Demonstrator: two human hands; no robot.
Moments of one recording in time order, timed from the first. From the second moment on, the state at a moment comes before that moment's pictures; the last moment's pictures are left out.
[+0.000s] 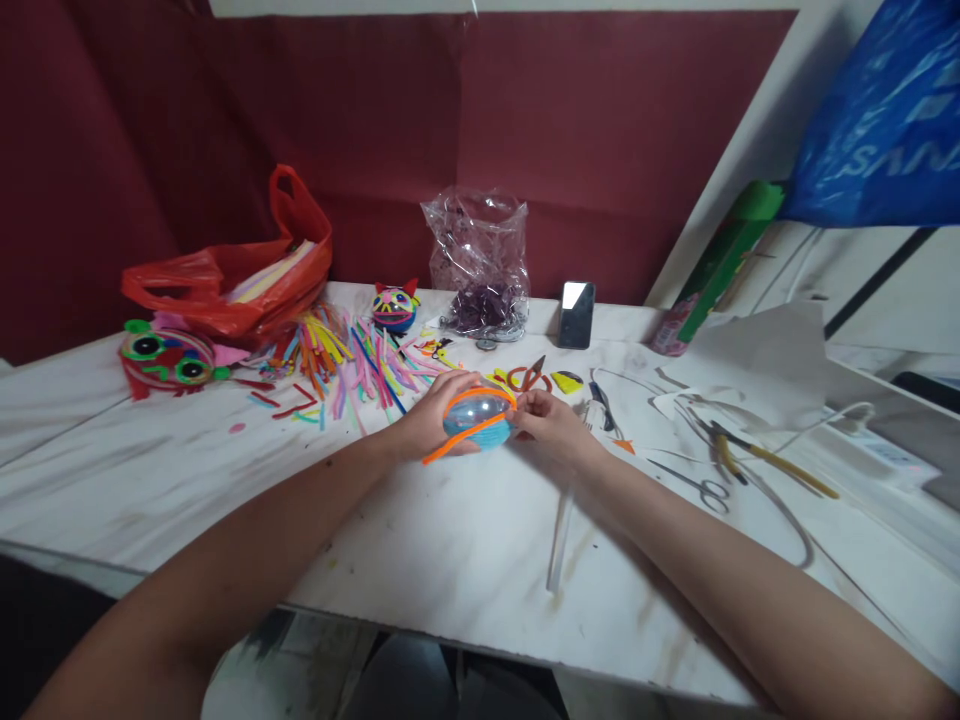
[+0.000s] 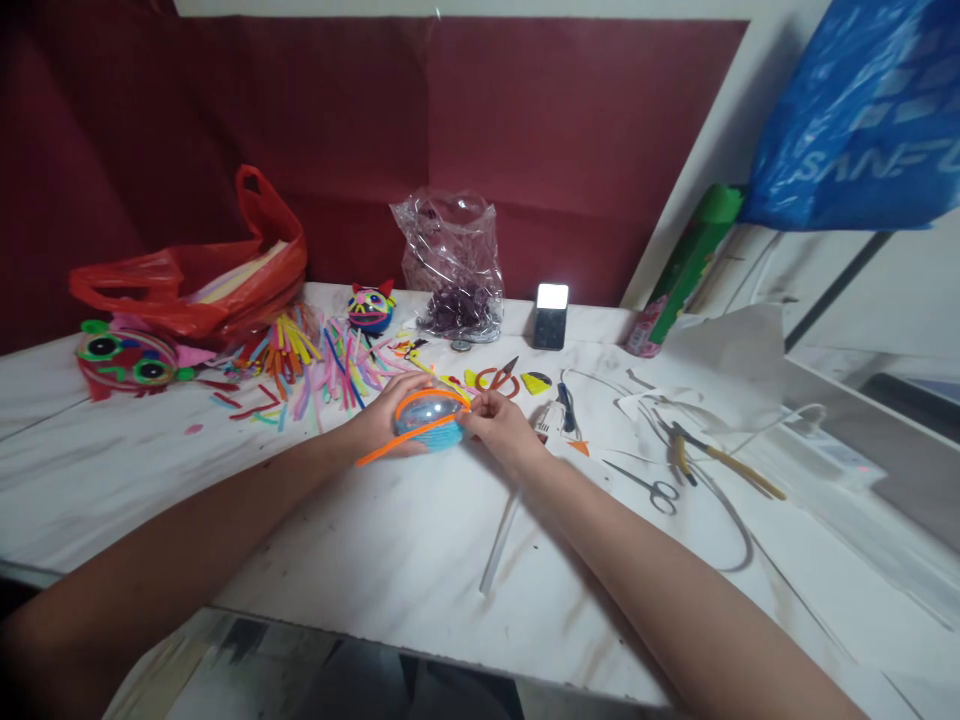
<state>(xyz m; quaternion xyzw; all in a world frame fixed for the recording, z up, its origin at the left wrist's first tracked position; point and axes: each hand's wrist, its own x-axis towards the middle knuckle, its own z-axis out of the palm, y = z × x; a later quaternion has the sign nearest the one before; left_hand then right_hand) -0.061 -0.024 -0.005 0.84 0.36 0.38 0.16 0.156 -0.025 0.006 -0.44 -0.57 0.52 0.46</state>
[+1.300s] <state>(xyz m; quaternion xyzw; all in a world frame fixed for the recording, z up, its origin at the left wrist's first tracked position) -0.056 -0.027 -0.003 0.82 0.41 0.35 0.20 0.148 -0.041 0.000 -0.49 -0.63 0.40 0.45</state>
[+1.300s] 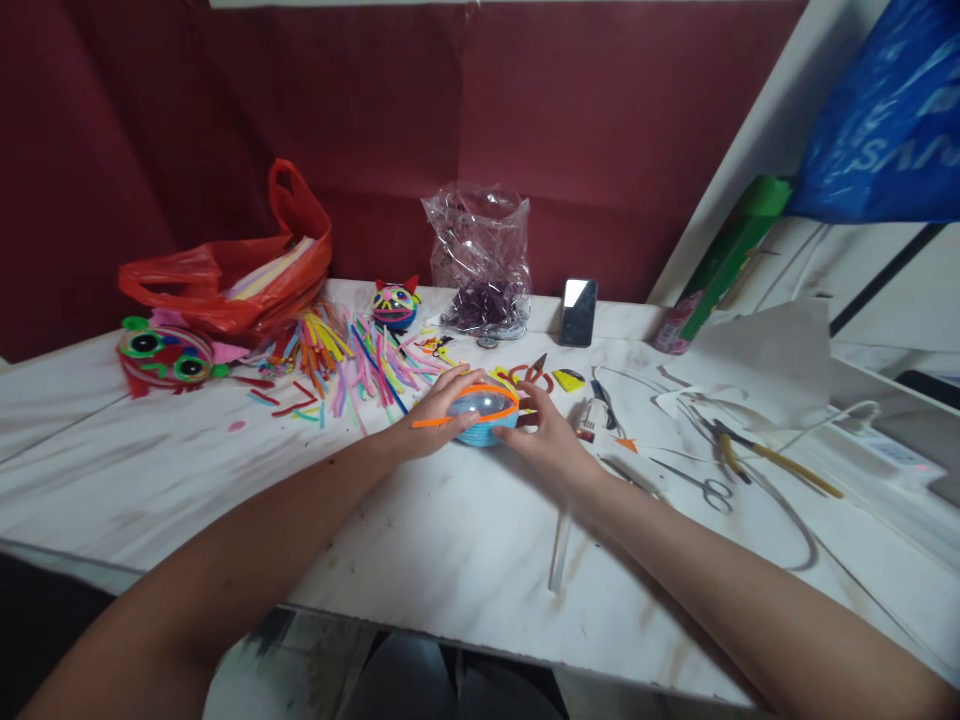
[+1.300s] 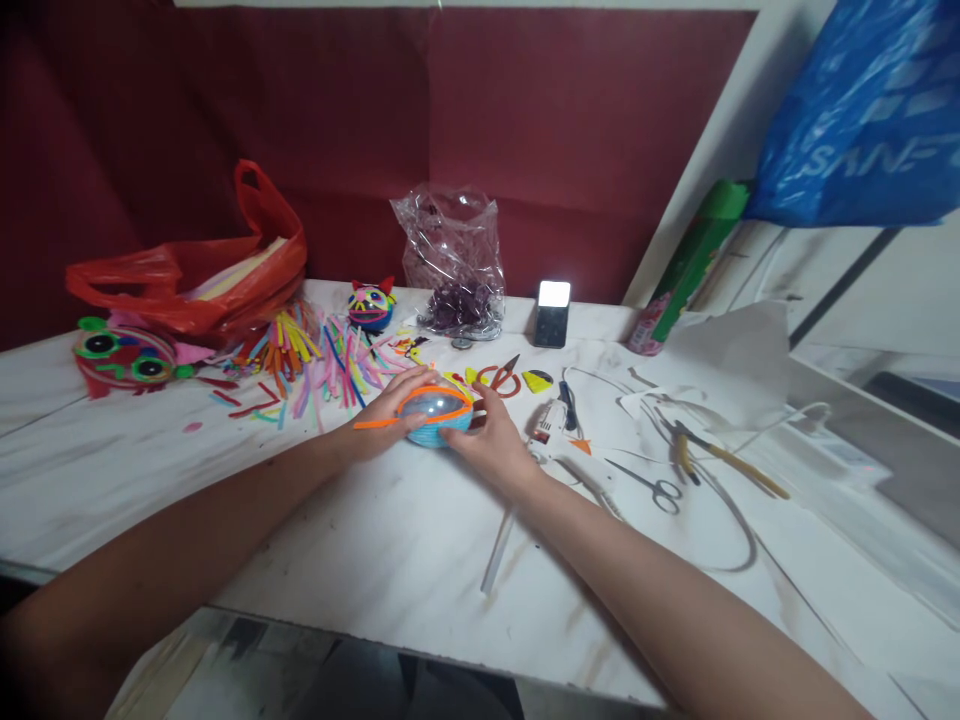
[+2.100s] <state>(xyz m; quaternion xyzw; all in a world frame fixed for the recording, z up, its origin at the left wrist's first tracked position) -0.056 -0.038 0.007 0.86 0.38 0.28 0.19 0.143 -0.044 -0.015 -0.47 -0.65 0.34 0.49</state>
